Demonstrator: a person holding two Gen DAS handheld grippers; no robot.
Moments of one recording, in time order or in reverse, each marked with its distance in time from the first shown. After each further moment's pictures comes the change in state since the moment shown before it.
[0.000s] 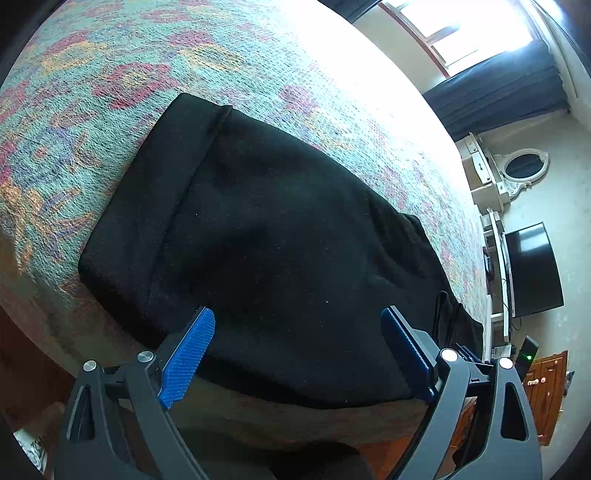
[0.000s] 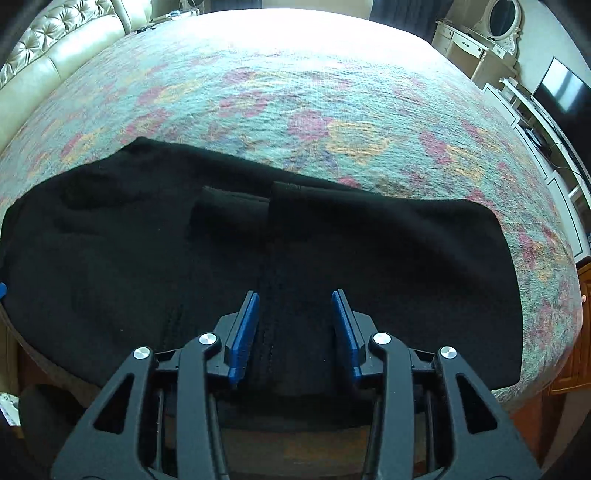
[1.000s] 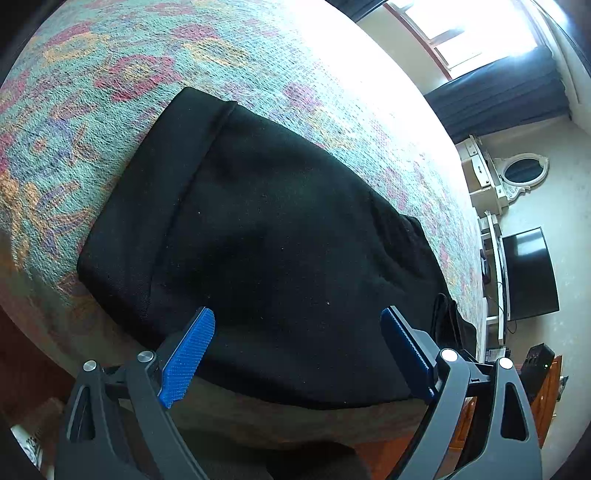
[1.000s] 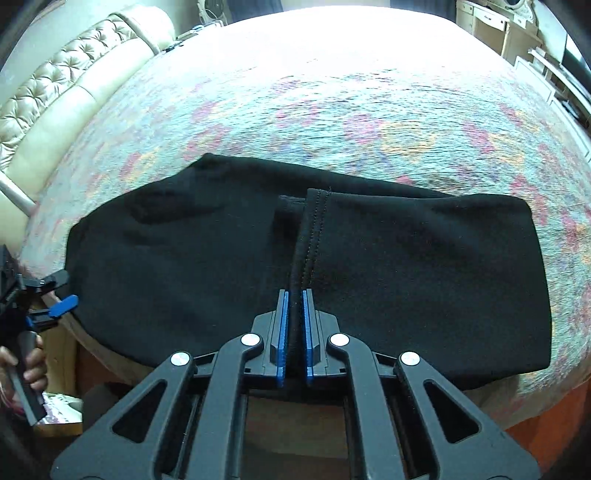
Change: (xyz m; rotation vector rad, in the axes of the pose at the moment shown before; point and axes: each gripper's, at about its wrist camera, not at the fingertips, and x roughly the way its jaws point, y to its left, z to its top) left arm 0.002 0.009 0.005 -0.023 0.012 -0.017; right arm -0.028 0.011 0.006 0.067 0.017 0.284
